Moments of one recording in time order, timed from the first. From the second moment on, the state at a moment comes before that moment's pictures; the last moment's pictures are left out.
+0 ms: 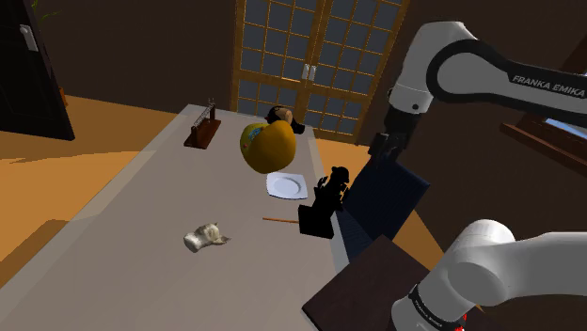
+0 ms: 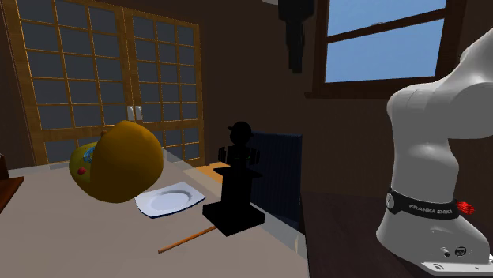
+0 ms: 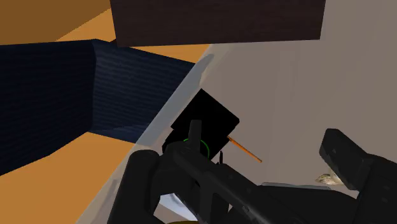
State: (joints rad) arm 0.02 -0.79 0.04 -2.40 0.02 1.56 0.15
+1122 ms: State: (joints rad) arm -0.14 -0.10 0.05 -2.05 -0.03 1.66 0.54
